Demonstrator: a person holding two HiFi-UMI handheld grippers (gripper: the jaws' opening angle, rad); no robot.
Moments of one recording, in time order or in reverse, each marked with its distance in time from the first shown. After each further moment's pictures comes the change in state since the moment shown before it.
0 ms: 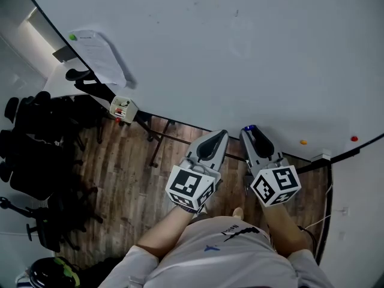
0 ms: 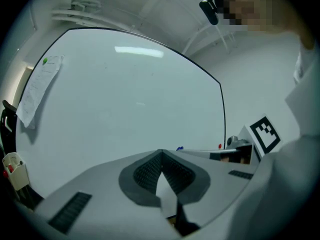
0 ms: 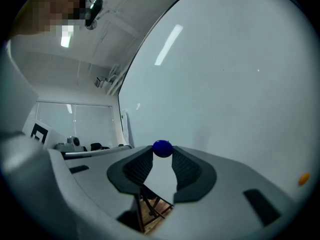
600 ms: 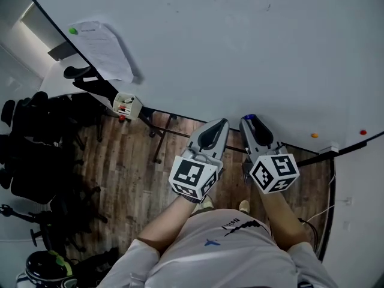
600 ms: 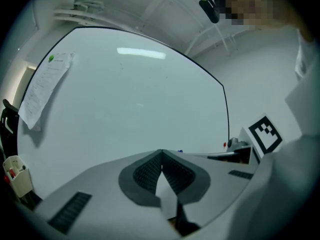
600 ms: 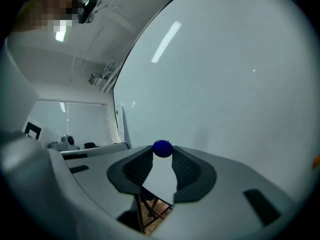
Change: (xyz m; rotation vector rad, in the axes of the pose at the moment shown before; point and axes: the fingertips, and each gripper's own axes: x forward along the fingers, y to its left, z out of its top) left arm -0.013 0.057 -0.001 0.001 -0.016 -0.006; right arm 0.048 0.023 -0.025 0.012 0.012 -0.066
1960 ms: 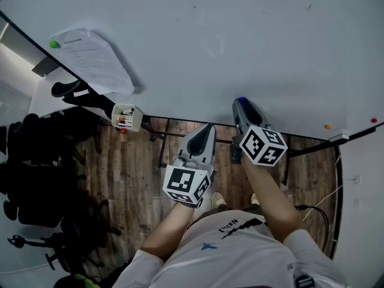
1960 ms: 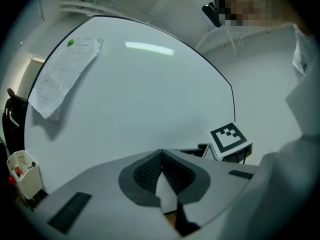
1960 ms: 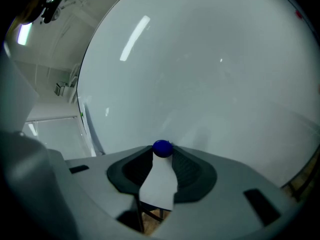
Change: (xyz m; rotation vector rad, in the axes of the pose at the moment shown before) left arm -0.028 0.102 -0.031 -0.050 0.052 0.008; right arm 0.112 -0.017 -0.064 0.261 0.010 -0.246
